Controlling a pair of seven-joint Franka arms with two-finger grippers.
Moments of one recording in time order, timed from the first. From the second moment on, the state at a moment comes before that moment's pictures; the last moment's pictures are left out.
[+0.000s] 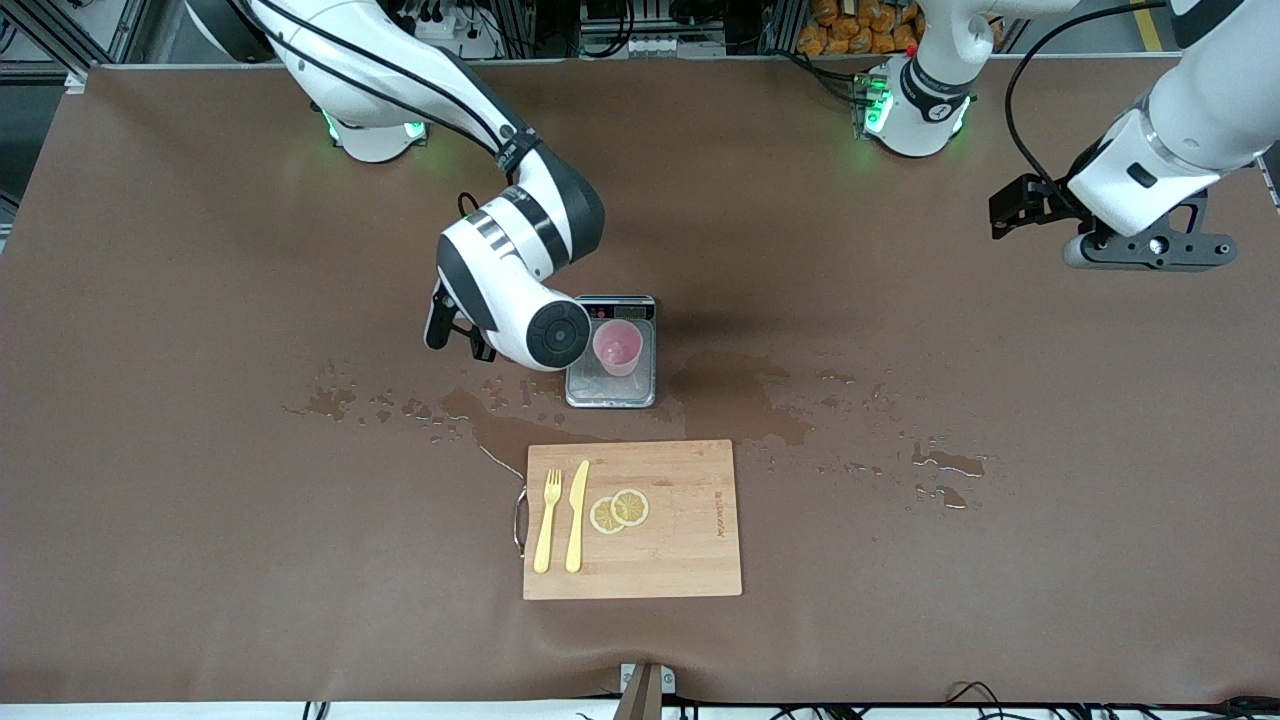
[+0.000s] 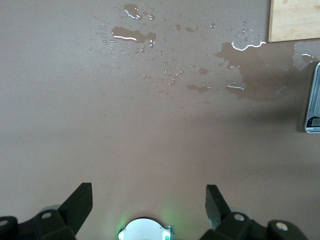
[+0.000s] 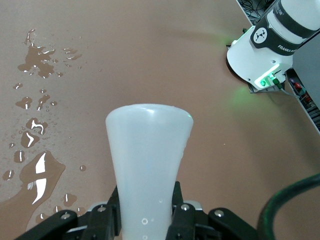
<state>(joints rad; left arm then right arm) -0.19 -0.05 -0.01 -1.68 -0.01 1.49 -0.12 0.55 0.70 0.10 -1.25 -0.16 1.27 2.41</state>
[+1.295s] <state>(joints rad) -0.16 -0.05 0.00 -1.64 -0.01 1.49 0.00 0.12 0.65 0.08 -1.22 0.19 1.27 1.72</state>
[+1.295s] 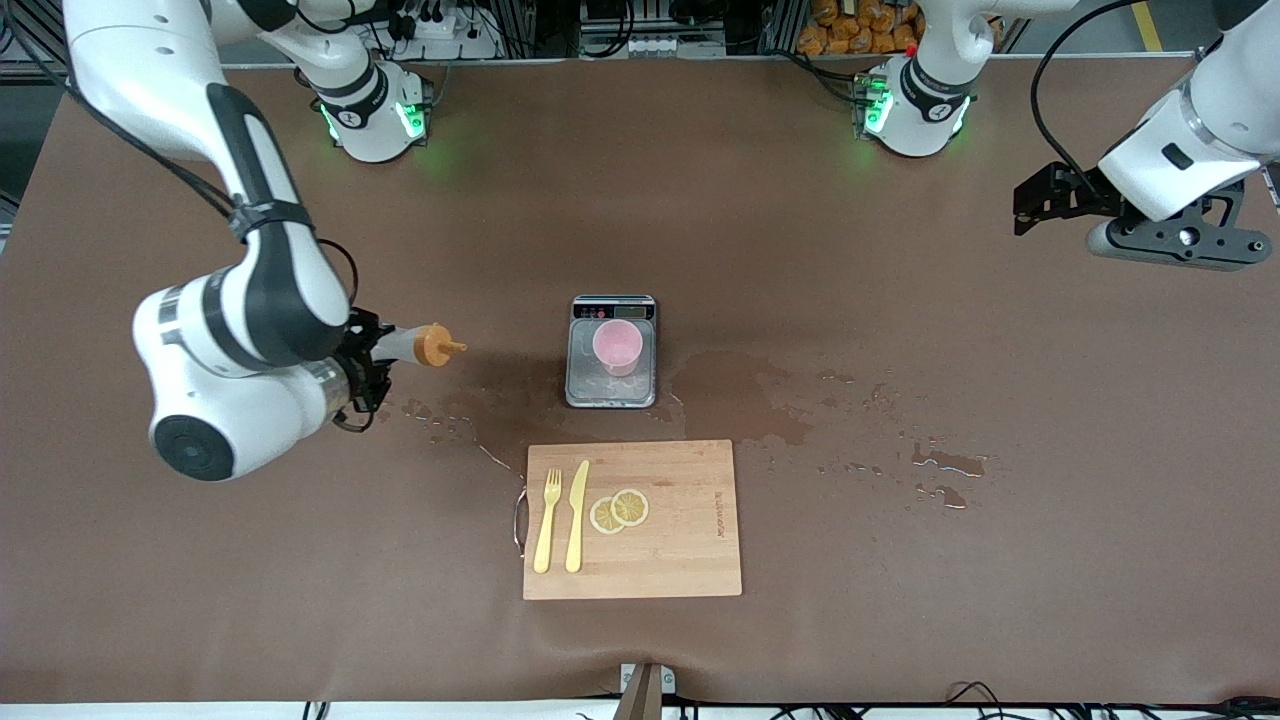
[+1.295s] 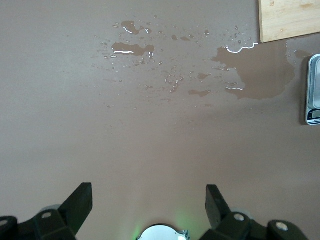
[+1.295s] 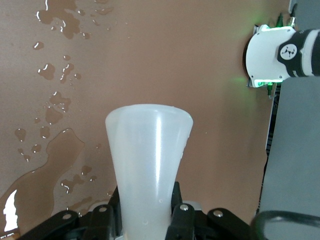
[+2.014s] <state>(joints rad) -0.14 -0.05 -0.01 -1.63 0.00 1.49 -0.13 -0.09 0.67 0.08 -1.27 0.35 1.27 1.31</state>
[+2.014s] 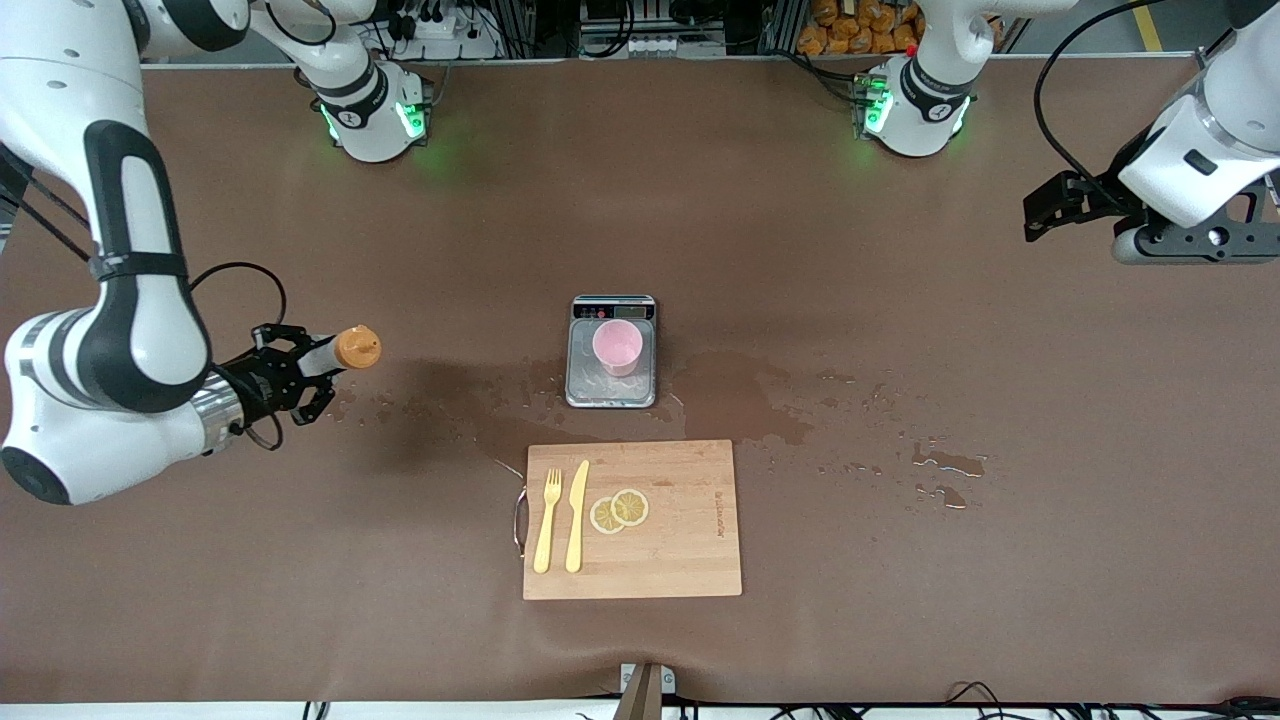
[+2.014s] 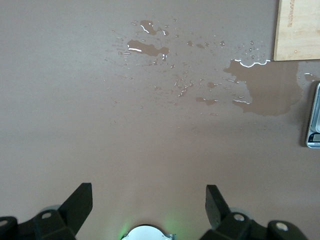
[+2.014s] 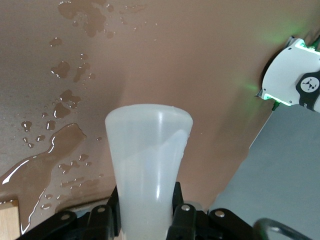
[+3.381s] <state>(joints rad) -0.14 -0.05 -0.05 -1.63 0.00 1.49 -0.14 -0.48 0.93 0.08 -1.31 0.53 1.28 0.62</state>
